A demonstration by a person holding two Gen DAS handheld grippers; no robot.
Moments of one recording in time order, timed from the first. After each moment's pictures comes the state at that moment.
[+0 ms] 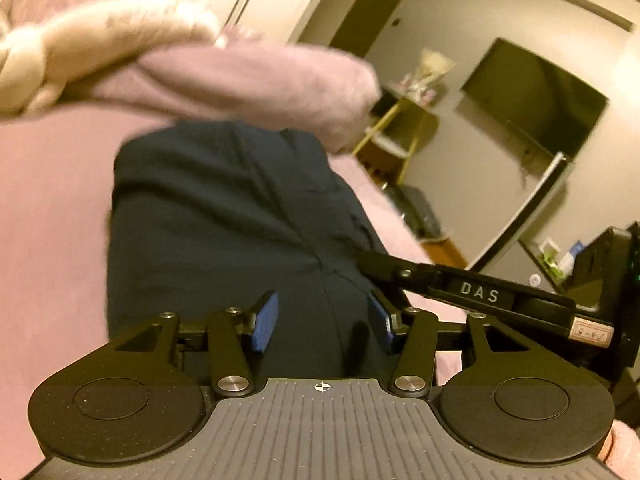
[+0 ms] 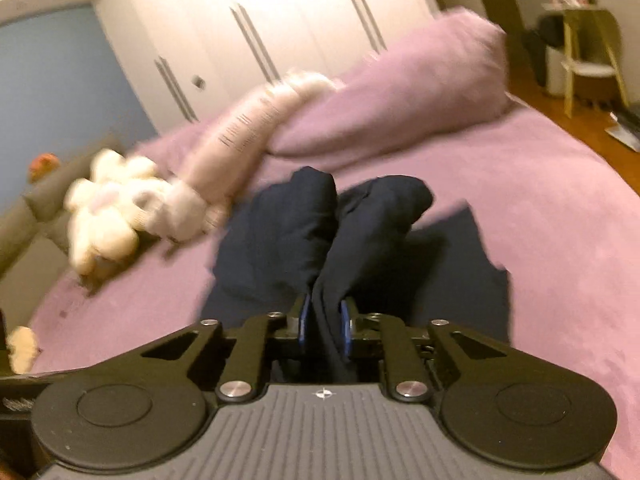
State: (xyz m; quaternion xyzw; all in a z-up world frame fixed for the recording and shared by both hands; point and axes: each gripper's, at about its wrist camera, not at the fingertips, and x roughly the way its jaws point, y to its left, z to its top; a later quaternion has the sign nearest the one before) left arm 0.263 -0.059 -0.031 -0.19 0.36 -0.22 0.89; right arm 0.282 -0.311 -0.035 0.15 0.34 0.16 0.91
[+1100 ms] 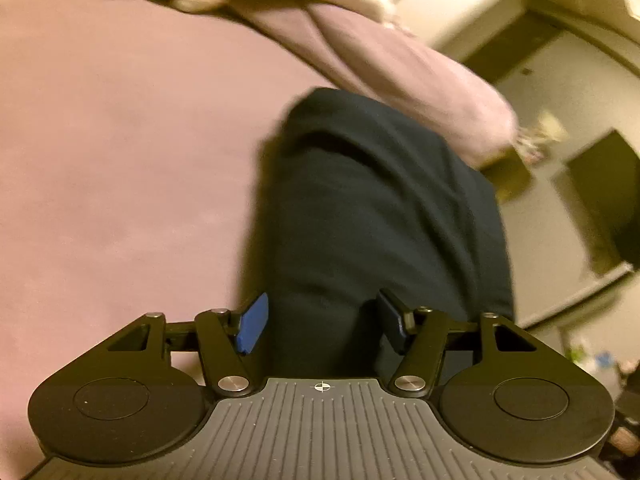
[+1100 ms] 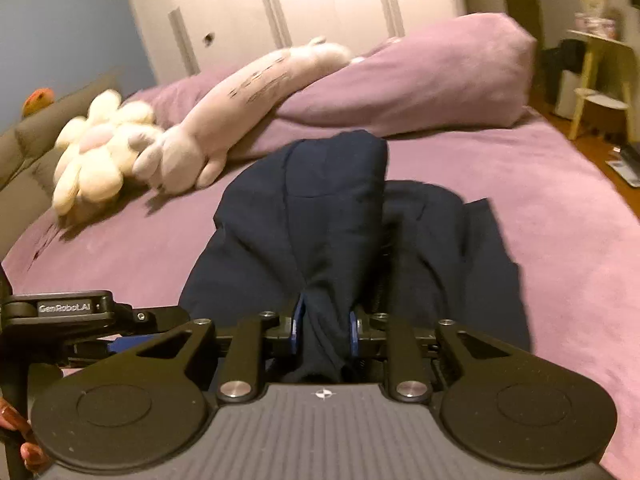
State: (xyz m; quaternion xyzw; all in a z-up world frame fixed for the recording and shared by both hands) left arm 0.285 0.024 -0.085 -0.32 0.41 -0.09 0.85; right arm 0.276 -0.261 -0.026 0.07 0.35 0.16 0.92
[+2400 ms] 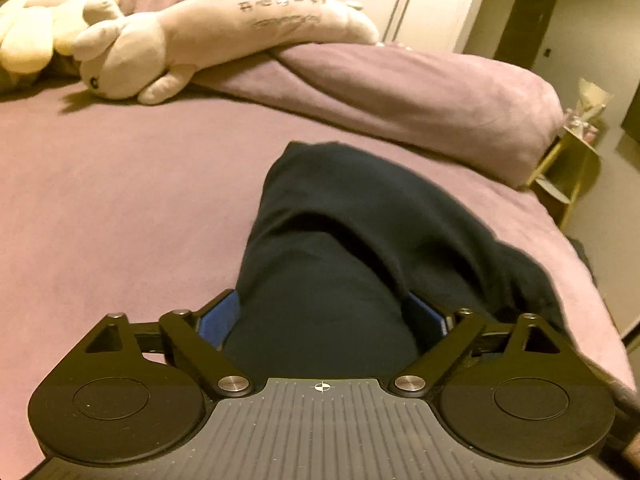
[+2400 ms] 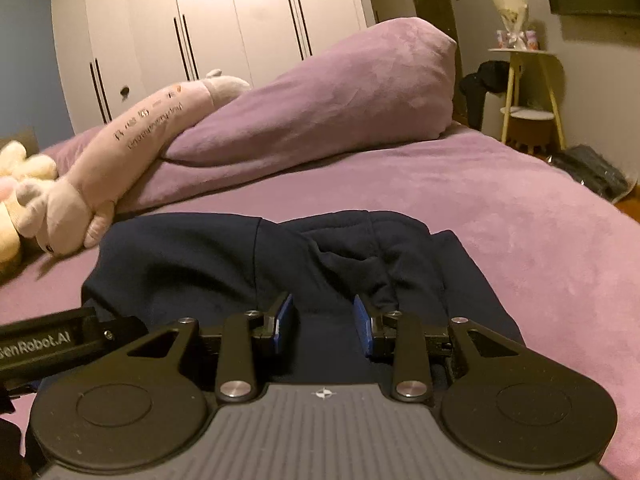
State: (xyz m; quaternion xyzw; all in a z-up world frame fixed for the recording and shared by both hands) left arm 0.374 -0.072 -0.122 -0.16 0.33 0.03 0.93; right arm 0.384 -0.276 -0.123 0.08 0.28 0.03 0.96
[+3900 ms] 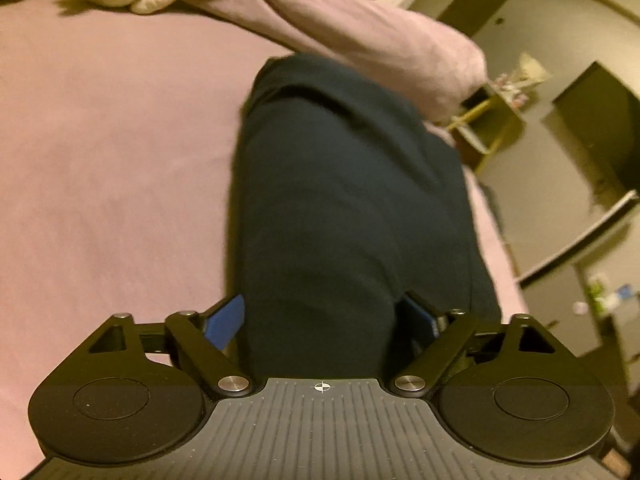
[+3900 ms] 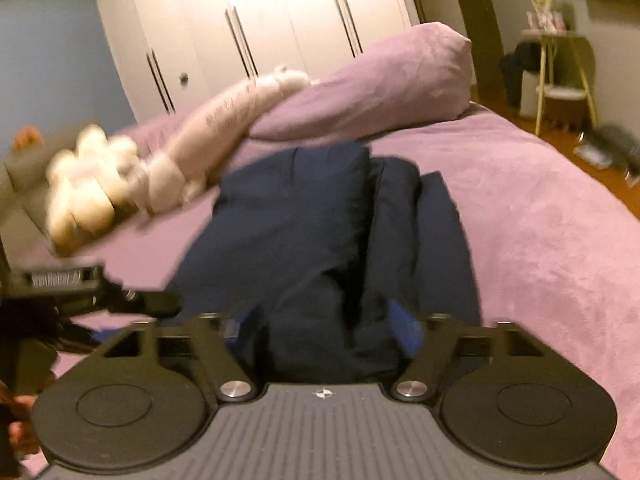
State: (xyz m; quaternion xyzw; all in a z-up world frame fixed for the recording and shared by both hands) left arm 0.243 -0.008 -0.083 -0.25 0.42 -0.12 0.86; right arm 0.200 -0.322 -0.056 0.13 0.30 0.13 0.94
